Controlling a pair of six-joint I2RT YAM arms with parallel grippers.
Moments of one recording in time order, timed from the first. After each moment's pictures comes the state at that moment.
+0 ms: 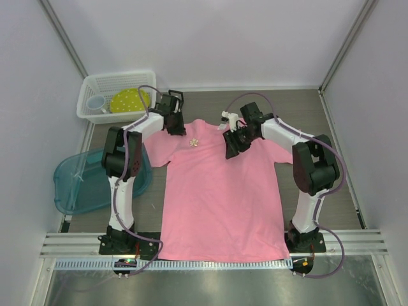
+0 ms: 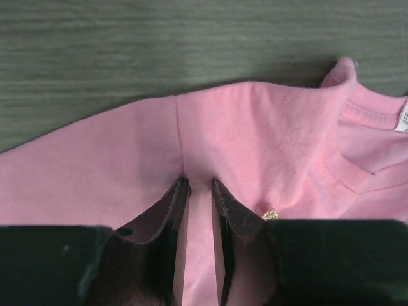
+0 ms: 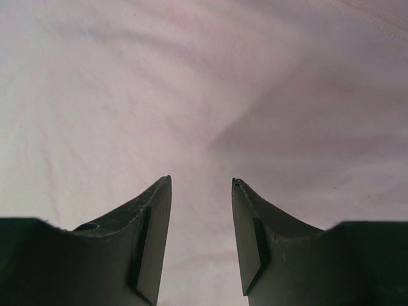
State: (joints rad) left arm -0.31 2.16 1.59 -0.38 0.12 -0.42; right arm 0.38 1.89 1.36 -0.62 -0.51 -0.21
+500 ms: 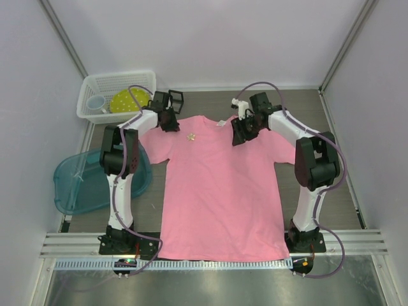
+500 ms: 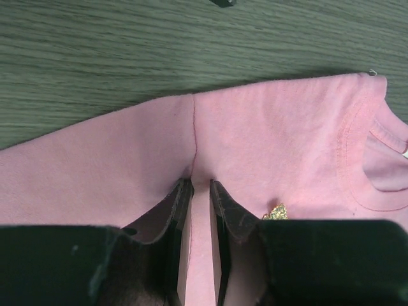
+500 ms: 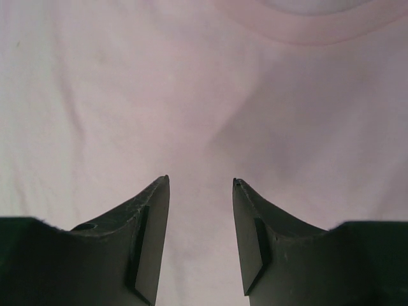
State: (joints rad) left arm -0.24 2.21 1.67 -0.39 0.09 -0.50; right arm 0.31 1.92 1.45 -0.63 -0.47 -0.20
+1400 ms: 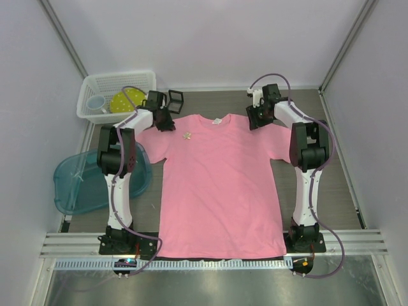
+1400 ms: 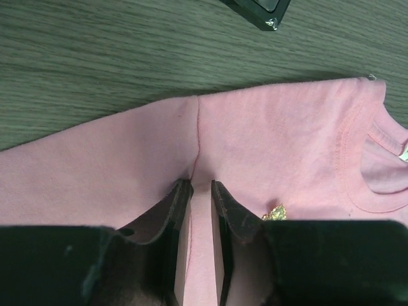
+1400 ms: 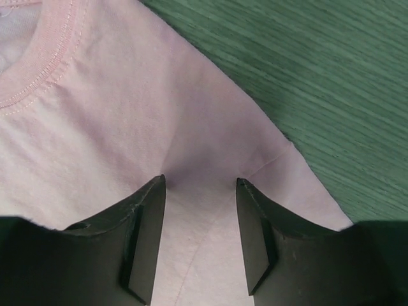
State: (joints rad) left arm -0.19 2.21 1.66 -0.40 0.11 -0.52; right arm 0.12 2.25 1.77 -0.55 -0.21 -0.26
